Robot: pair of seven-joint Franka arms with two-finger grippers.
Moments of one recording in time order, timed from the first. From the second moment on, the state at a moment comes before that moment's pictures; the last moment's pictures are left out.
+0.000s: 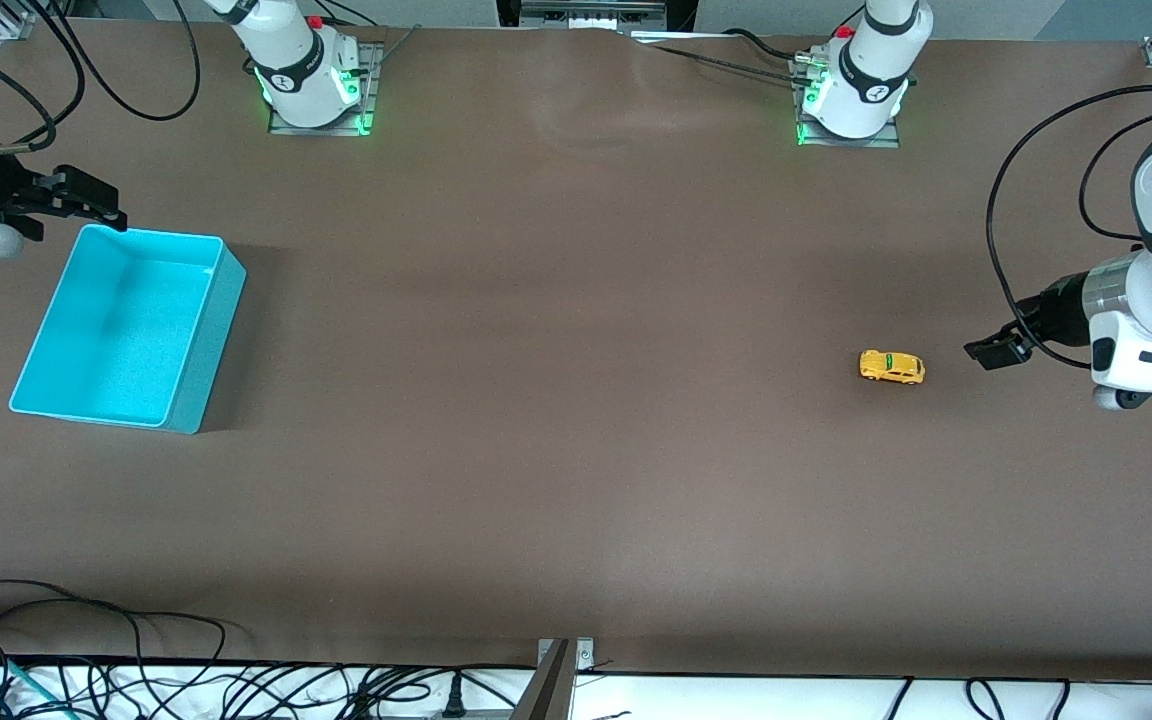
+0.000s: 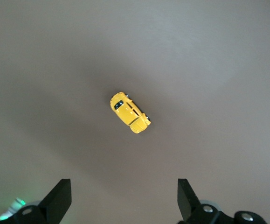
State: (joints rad) left arm 0.04 0.25 0.02 -1.65 -0.08 1.67 -0.74; right arm -0.03 -0.01 0.00 -1.67 0.01 1.53 -0.15
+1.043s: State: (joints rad) left arm 0.03 0.27 0.01 -1.67 -0.07 1.69 -1.08; right arm -0.02 -0.01 0.01 -1.67 0.01 1.53 -0.15
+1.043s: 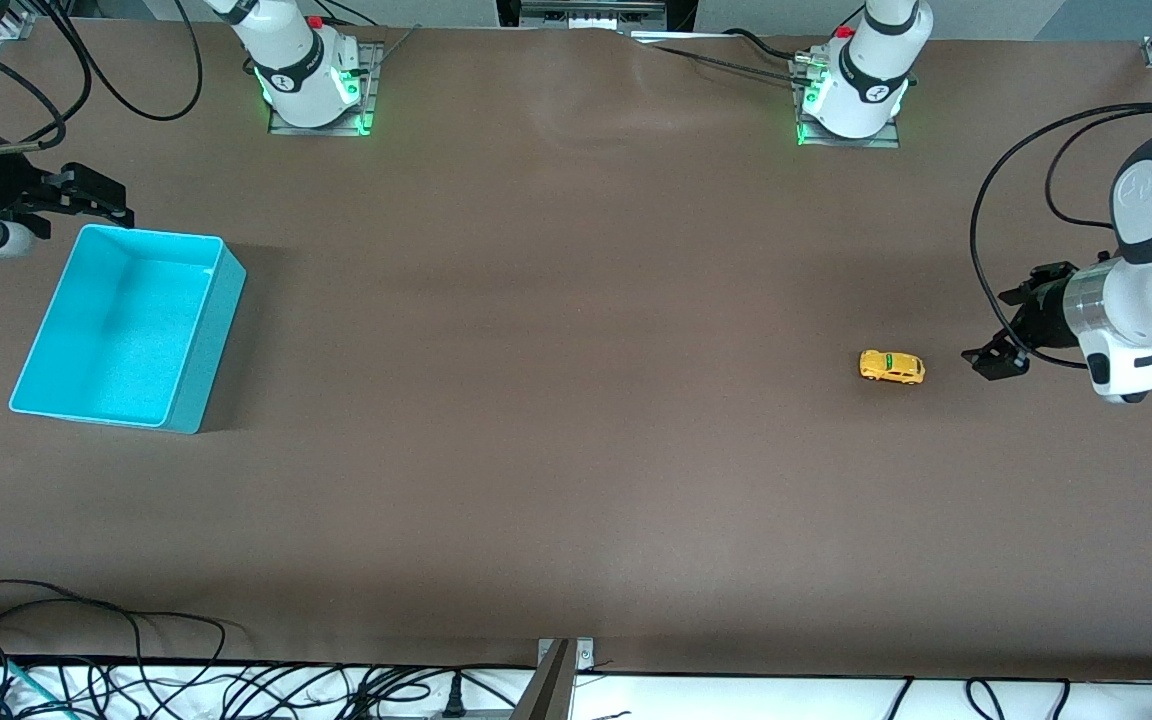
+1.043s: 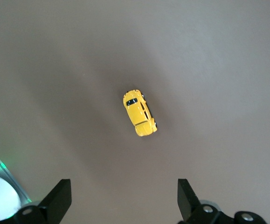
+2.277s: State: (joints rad) left arm 0.02 0.29 -0.02 -2.17 0.06 2.36 -1.75; right arm -0.02 -0.01 0.01 -1.67 0.01 1.53 -0.15
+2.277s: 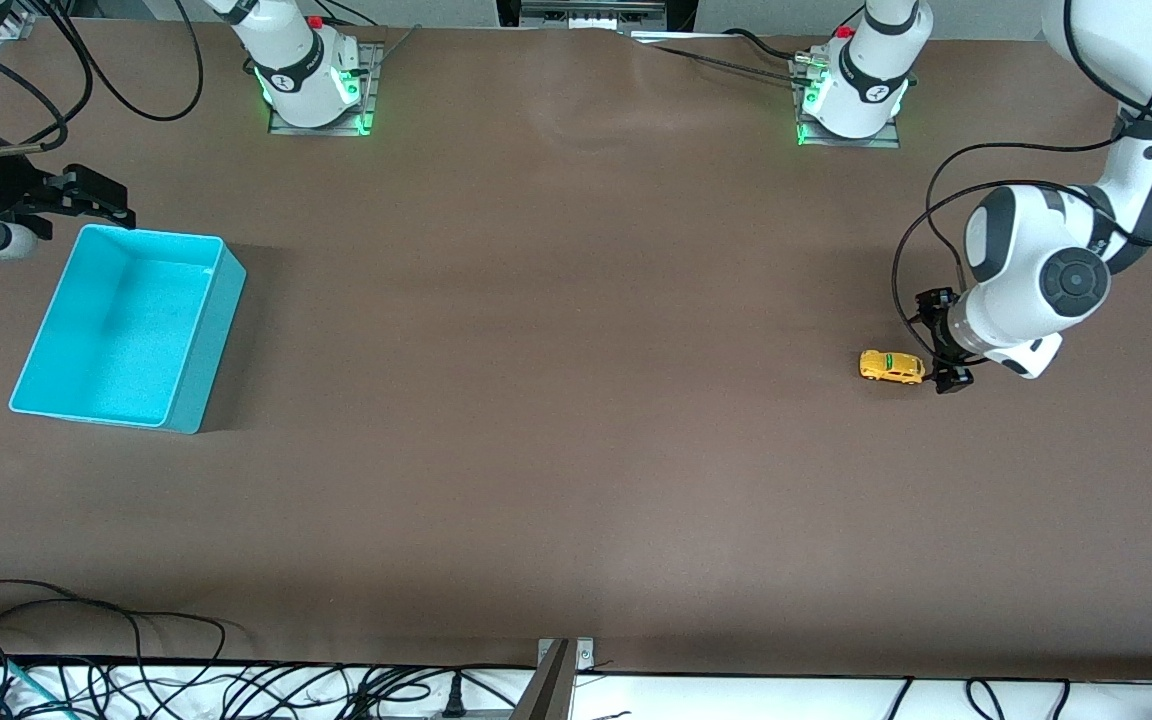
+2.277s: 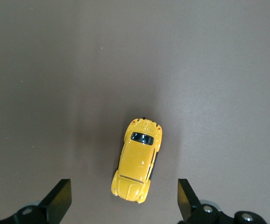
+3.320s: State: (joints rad) left arm -0.01 0.38 -0.03 -2.21 0.19 2.51 -1.76; right arm -0.02 -0.01 0.01 -1.67 0.01 1.53 -0.15
